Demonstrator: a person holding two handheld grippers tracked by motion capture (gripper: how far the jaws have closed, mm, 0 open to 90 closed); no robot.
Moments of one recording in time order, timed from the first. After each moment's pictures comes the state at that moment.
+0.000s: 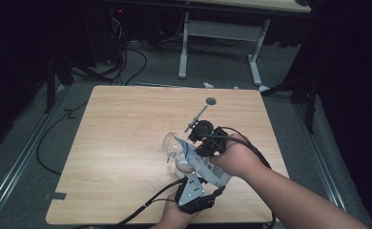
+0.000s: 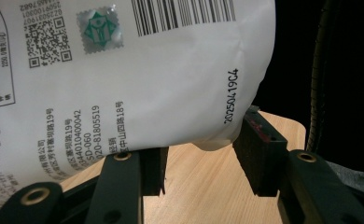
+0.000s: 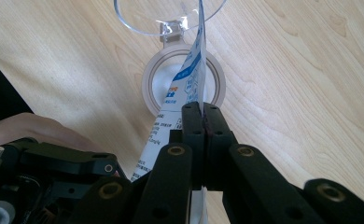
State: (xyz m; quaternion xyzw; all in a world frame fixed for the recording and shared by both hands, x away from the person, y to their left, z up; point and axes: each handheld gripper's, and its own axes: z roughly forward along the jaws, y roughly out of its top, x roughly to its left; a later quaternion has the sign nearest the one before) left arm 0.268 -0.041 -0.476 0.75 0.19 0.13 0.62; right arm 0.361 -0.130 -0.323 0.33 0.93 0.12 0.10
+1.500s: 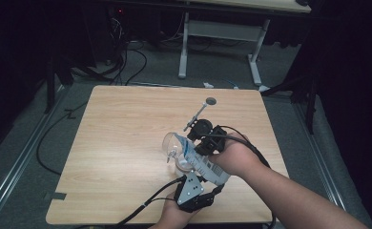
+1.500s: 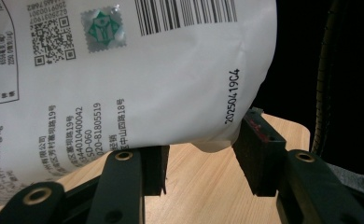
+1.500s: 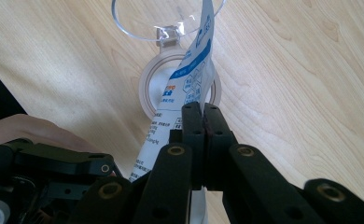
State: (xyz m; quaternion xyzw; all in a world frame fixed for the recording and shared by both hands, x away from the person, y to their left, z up) left arm 0.270 -0.039 -0.474 0.75 0.19 0.13 0.62; right arm 0.363 -0.128 -0.321 0.33 0.93 0.12 0.11
